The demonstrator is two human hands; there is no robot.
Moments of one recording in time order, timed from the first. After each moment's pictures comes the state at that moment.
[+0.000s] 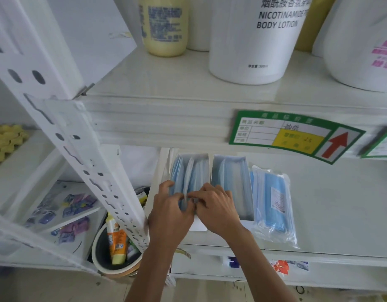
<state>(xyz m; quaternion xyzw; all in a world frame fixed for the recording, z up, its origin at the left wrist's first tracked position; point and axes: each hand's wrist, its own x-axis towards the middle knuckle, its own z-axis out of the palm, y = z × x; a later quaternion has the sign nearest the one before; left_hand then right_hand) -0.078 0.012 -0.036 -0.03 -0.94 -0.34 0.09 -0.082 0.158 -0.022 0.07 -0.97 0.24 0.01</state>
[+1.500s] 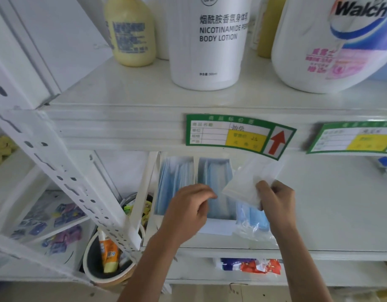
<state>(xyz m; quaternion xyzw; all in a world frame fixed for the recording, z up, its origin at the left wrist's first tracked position) -0.078 0.068 -0.002 -0.32 -0.87 -0.36 0.11 -0.049 0.296 0.008 -0.25 -0.77 0.55 0.21</state>
